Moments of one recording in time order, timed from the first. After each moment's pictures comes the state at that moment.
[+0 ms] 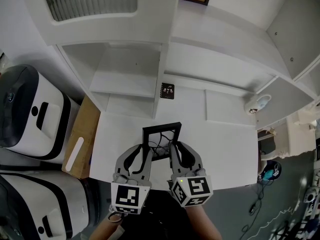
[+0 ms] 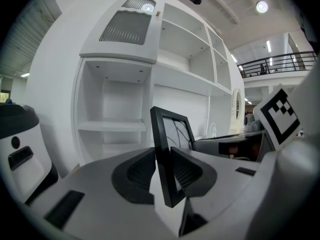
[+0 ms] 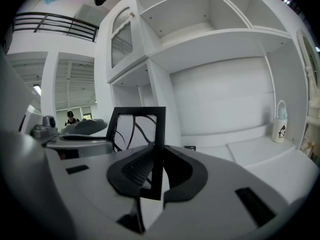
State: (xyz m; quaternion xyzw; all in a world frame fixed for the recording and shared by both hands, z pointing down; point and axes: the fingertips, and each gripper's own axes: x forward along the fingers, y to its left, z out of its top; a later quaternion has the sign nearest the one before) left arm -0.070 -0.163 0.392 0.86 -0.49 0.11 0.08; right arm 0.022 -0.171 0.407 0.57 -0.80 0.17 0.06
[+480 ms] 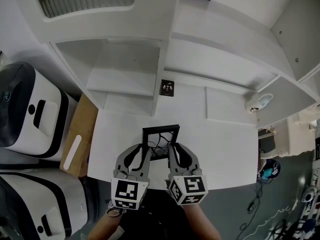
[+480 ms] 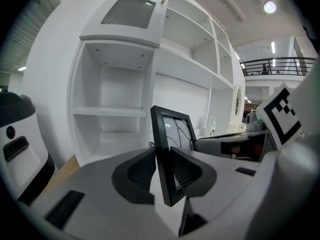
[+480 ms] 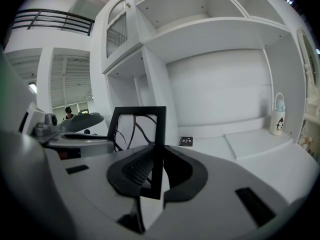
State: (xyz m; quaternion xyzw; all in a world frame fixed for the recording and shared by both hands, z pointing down) left arm -0.068 -0.171 0.433 0.86 -0.48 0.13 0.11; right arm 0.025 -0.174 0.444 0.58 -0.79 0.20 0.09
